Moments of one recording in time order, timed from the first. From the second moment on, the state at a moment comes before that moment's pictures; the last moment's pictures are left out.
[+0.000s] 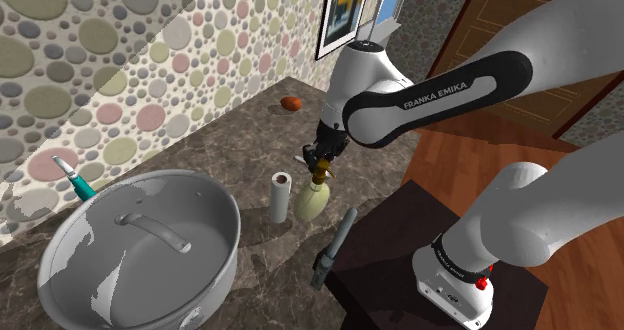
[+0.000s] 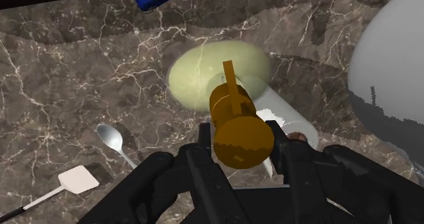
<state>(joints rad) 0.17 -0.30 0.21 -2.65 0.15 2.43 0.38</state>
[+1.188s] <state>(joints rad) 0.17 -0.20 0.22 -2.69 0.14 2.57 0.39</state>
